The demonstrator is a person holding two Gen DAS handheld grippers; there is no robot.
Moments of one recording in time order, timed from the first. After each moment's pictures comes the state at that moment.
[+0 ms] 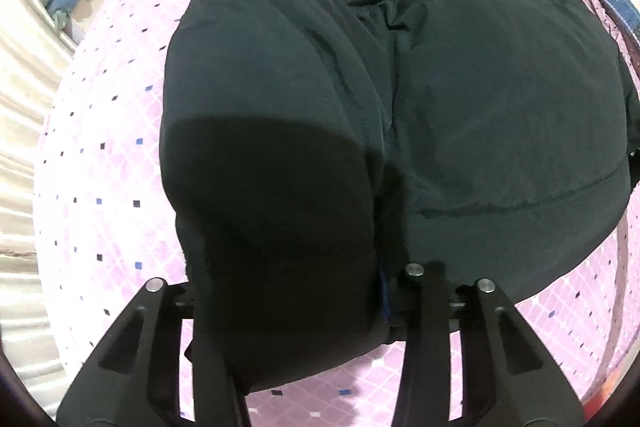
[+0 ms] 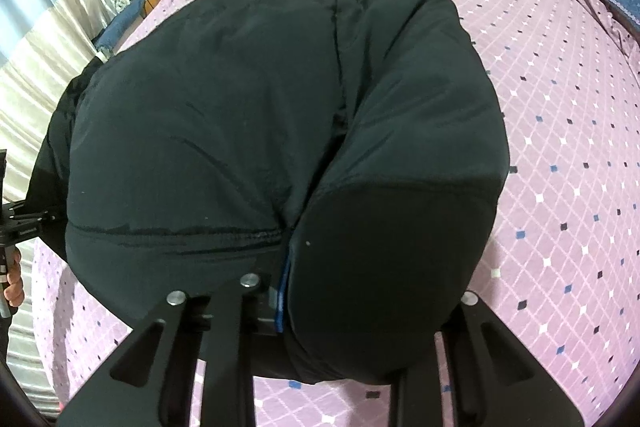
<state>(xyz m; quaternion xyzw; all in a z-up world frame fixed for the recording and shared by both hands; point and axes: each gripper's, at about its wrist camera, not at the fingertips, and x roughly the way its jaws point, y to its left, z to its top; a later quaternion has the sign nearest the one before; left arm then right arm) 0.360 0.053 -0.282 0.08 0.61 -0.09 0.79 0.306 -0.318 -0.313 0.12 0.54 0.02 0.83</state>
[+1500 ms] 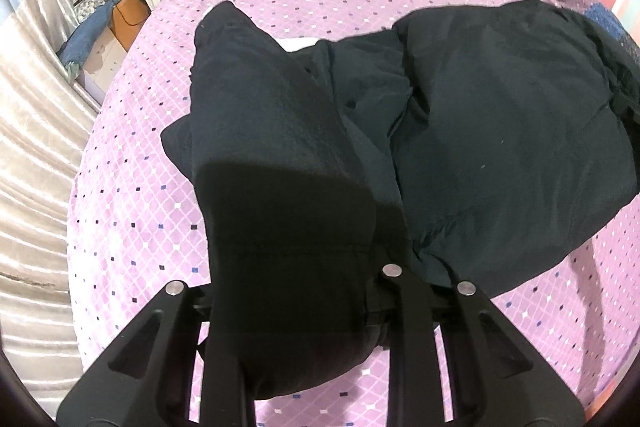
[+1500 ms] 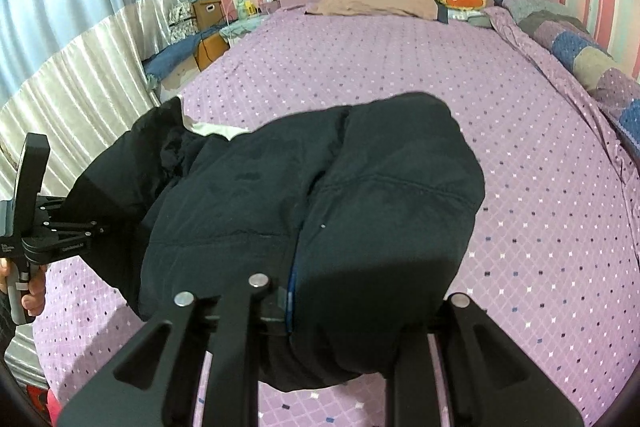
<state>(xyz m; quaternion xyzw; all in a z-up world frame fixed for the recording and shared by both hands) 0.357 -0.003 -0.174 0.10 0.53 -0.09 0.83 0.307 -0.295 -0.169 0.06 0.41 0.07 0.91</state>
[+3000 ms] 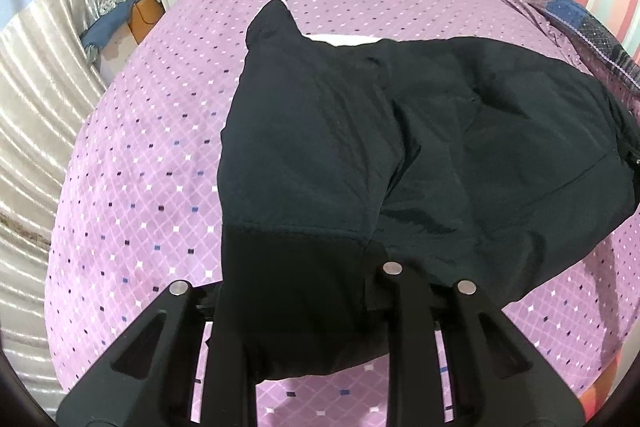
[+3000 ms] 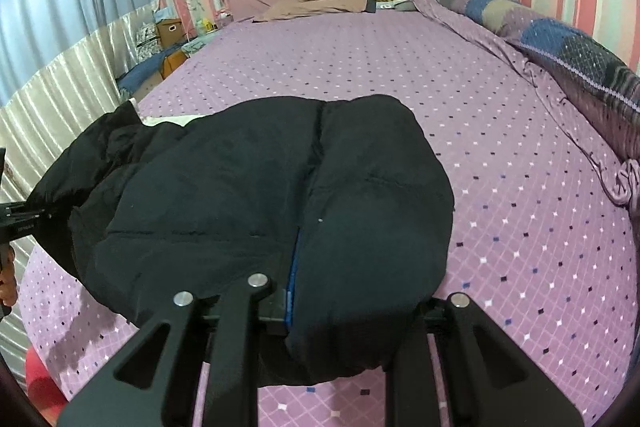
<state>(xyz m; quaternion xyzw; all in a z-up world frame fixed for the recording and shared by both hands) 0.126 0.020 -0.172 0.08 0.49 -0.09 0.86 0.070 -0.402 -0.215 0.09 0.40 -0.01 0.91</state>
